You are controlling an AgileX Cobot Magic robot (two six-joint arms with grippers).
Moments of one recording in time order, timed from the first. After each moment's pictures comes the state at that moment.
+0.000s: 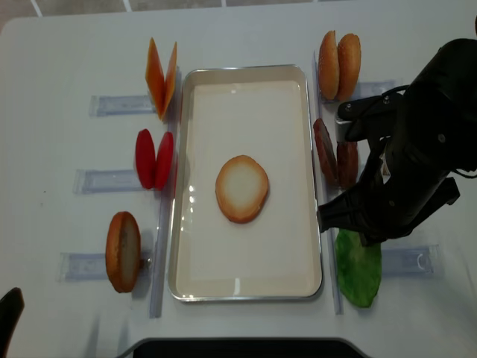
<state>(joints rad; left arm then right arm) -0.06 -0.01 -0.47 0.01 1.11 0.05 0.72 1.42 -0.98 0.03 1.17 0.50</state>
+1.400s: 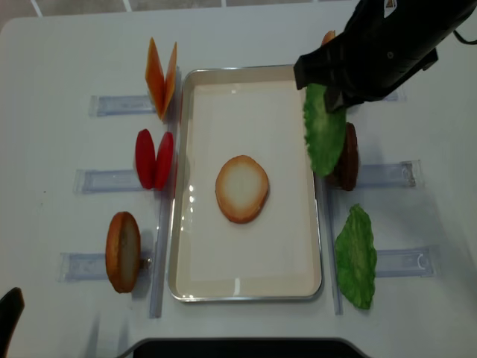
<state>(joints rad) -0.06 -0.01 -0.47 0.01 1.11 0.04 0.59 1.49 -1.36 0.22 1.10 0.21</state>
